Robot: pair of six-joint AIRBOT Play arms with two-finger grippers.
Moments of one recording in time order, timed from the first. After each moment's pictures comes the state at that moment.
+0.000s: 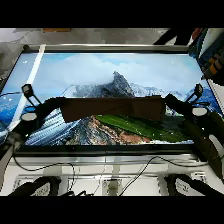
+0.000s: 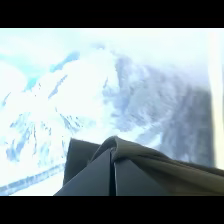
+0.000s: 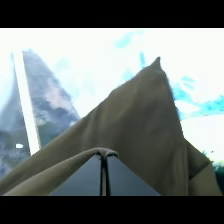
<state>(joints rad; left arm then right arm) 0.02 -1.17 0.66 0.34 -0.07 -0.69 -0.18 -1.21 0.74 -0.60 0.35 1.22</state>
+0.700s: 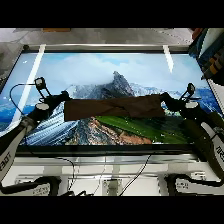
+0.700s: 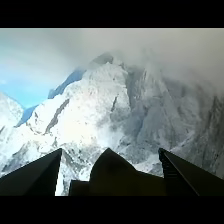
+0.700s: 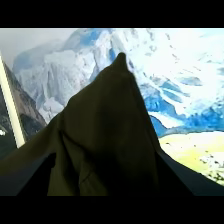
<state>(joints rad) -0.01 -1.38 0.84 0.42 -0.01 -0.69 -0.18 -1.41 0.86 -0.65 0.37 1.22</state>
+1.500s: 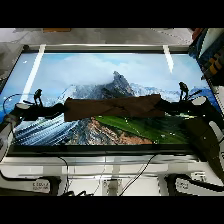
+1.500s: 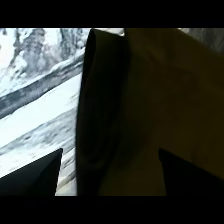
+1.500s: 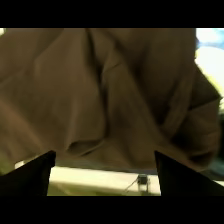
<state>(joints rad) 0.28 -1.58 0.97 0.68 -0.84 -0.96 -0.20 -1.35 0.94 -0.92 0.88 1.21</state>
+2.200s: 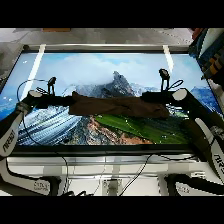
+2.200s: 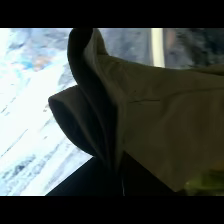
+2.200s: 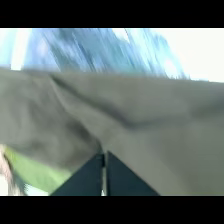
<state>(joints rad) 0.13 -1.61 1.19 0.69 -0.91 -0.89 0.14 -1.35 1.08 -0.91 0.64 1.22</state>
